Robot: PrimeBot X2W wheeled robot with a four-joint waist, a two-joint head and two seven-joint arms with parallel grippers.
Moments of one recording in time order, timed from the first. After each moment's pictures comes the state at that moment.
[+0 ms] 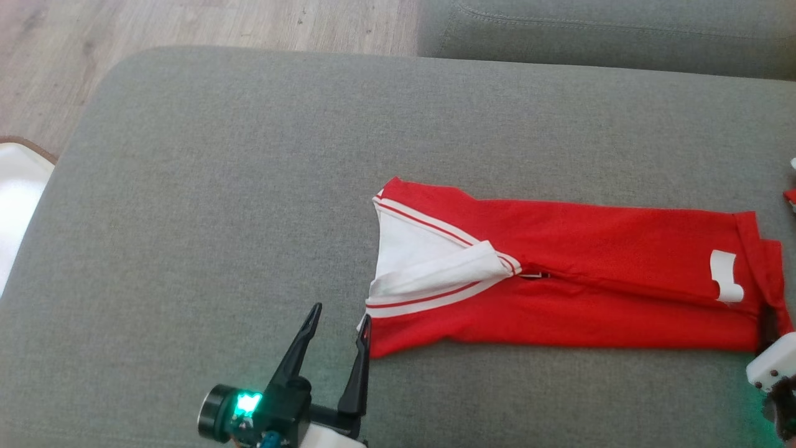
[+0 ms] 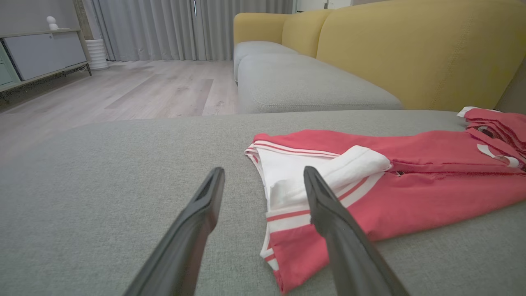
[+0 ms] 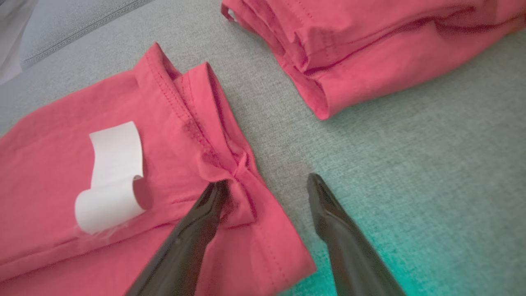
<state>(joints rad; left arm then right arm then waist) -0.09 0.26 -0.78 0.12 -0.42 0.35 -0.25 -0.24 -0.17 -0.50 0.70 0.21 0.12 0.18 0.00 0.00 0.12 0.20</state>
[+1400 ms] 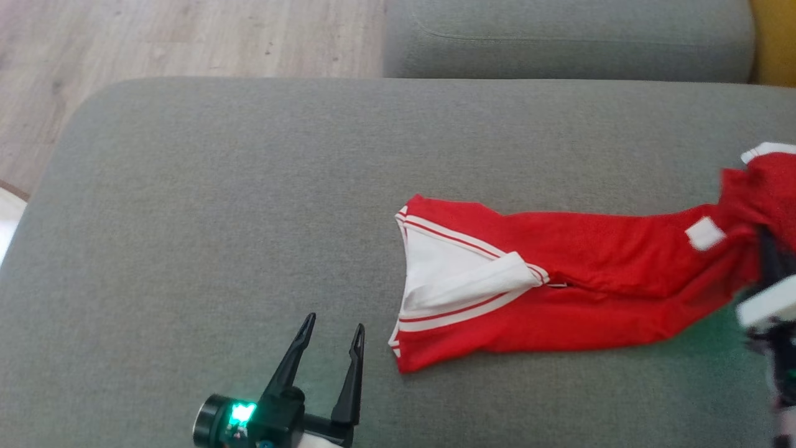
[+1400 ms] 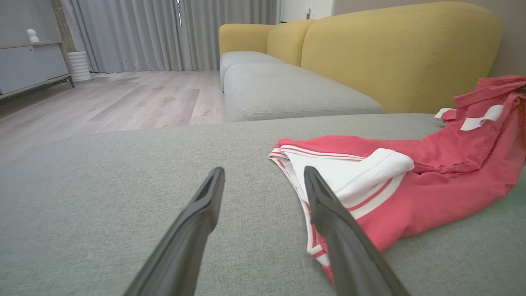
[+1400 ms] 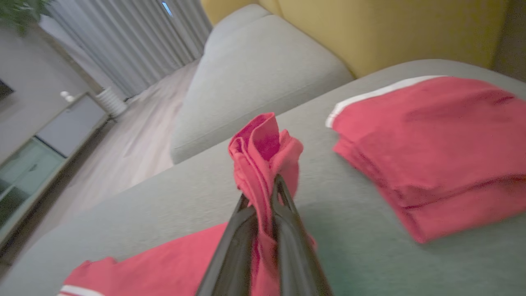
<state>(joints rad) -0.01 0.17 -0.61 0.17 -0.28 0.22 -0.25 -0.17 -0.20 -0.26 0.28 0.56 0.12 0.25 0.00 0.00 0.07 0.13</state>
